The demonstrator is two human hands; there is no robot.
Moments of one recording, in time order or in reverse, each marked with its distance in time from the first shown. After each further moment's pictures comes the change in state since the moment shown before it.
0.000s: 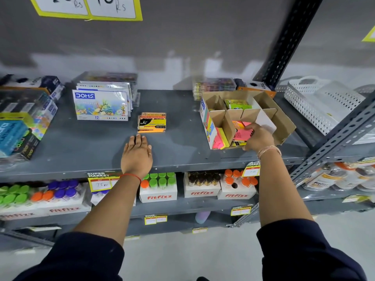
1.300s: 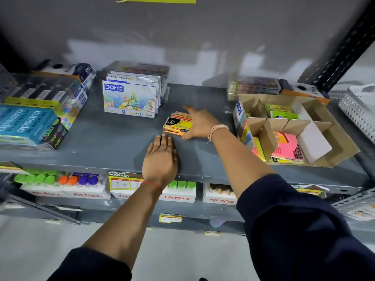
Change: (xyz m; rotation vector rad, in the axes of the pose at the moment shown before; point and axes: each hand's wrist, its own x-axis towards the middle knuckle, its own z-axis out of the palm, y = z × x) left_hand 0.000 0.001 0.004 -0.006 0.078 -0.001; right_hand 0.029 -0.182 0.127 -0.284 -0.274 -0.816
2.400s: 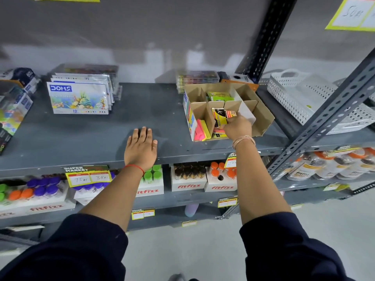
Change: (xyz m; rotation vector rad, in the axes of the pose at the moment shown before) left_hand -0.007 0.053 0.011 0.016 -0.119 0.096; right_hand -0.185 0.092 -0.053 0.279 0.501 0.797
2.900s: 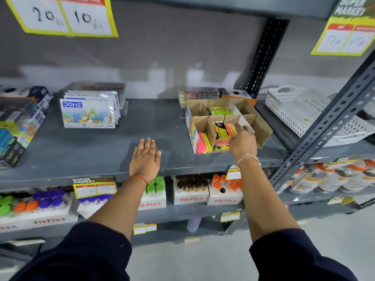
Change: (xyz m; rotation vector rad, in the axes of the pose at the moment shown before) left_hand -0.003 0.002 -0.013 -0.095 0.038 0.020; right_hand -0.008 0.009 -0.006 -0.099 0.123 -0.173
